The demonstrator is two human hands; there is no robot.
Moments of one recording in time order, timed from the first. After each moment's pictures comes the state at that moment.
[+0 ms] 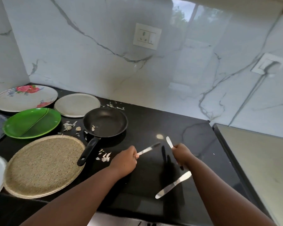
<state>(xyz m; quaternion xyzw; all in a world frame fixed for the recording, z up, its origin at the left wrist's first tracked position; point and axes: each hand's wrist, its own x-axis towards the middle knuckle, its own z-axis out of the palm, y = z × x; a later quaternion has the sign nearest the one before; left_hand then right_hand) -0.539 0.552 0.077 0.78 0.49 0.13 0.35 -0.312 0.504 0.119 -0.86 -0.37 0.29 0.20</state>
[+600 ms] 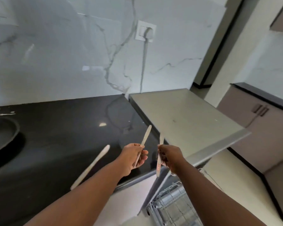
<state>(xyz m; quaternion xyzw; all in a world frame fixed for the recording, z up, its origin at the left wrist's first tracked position) -0.309 0.364 0.118 0.46 0.38 0.05 0.80 -0.202 0.247 0.112 -0.73 0.02 0.30 0.61</state>
